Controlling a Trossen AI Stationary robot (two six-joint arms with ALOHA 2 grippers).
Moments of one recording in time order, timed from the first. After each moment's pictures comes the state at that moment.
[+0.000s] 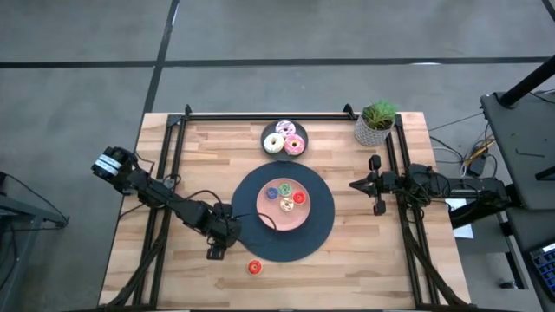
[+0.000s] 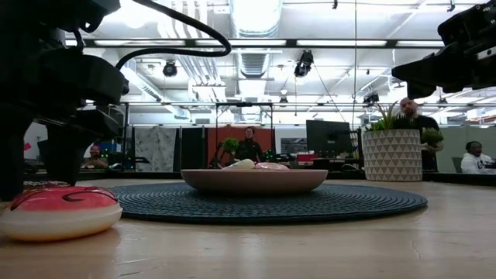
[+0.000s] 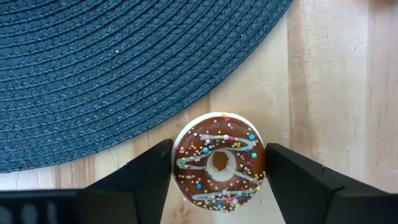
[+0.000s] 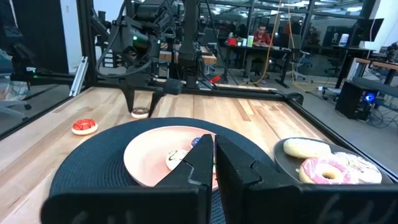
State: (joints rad) left arm -0.48 1.54 0.76 -0.47 0.00 -0.42; right arm -0.02 0.04 0.01 0.01 -0.02 -0.05
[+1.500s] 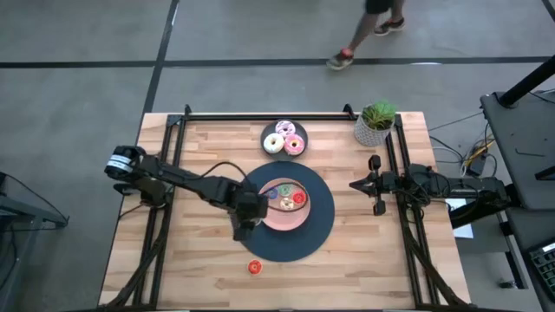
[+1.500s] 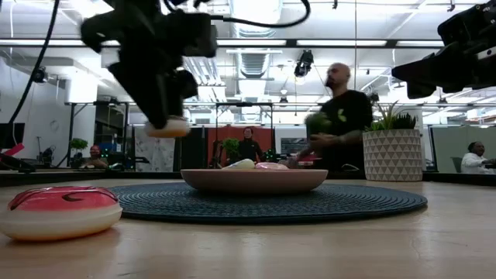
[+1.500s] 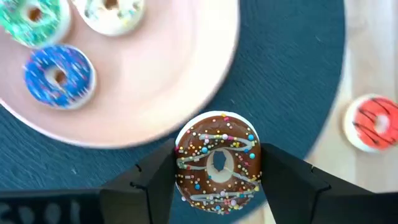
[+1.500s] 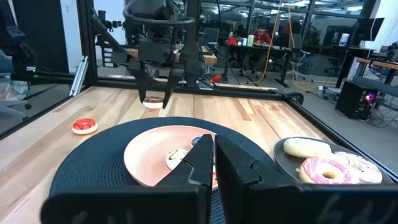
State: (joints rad) left arm -0.21 1.61 1.14 -0.69 0.01 -0.15; right arm -0.02 0.04 0.01 0.01 -0.02 -0.05
